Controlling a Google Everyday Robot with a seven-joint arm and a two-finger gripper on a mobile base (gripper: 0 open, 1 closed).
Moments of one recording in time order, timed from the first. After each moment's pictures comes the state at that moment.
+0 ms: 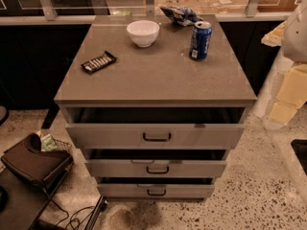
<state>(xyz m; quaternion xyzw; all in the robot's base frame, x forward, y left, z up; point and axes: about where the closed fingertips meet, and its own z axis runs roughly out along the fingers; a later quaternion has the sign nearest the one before) 0.438 -0.216 0.977 -0.60 0.78 -0.04 0.16</state>
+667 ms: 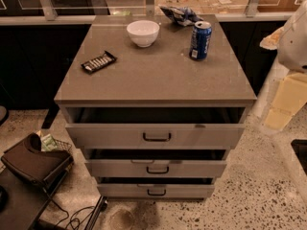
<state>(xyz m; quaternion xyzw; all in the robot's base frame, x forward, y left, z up) 0.437 -0.212 0.969 -0.60 0.78 -0.05 0.16</state>
